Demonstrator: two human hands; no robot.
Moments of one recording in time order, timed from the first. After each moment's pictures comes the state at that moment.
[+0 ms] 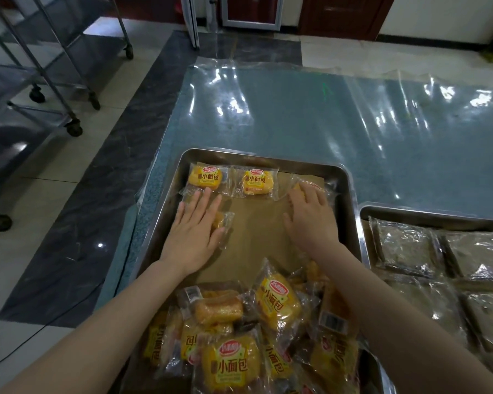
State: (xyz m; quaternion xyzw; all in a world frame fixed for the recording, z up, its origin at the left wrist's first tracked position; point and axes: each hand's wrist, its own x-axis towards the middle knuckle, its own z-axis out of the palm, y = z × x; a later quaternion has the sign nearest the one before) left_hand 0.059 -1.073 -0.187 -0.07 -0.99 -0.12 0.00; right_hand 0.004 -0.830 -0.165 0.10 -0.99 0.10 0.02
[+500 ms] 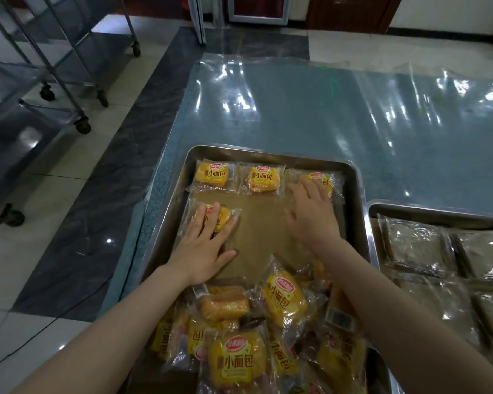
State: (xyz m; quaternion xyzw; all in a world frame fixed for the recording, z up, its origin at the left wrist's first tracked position) left_hand 0.077 -1.074 -0.197 -0.10 -0.98 -0.07 -0.16; right_hand -0.001 -0.836 -0.169 0.13 -0.98 0.13 0.01
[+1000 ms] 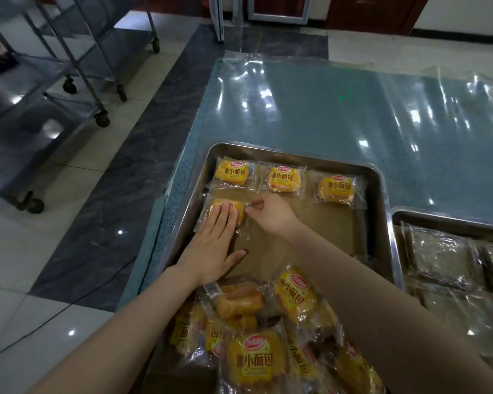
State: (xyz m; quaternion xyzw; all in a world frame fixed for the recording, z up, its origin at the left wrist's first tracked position) left_hand 0.086 -1.088 -0.197 -0.10 -0.98 -0.09 -0.13; right_hand -0.009 -0.936 -0.167 0.08 -0.91 0.35 -0.21
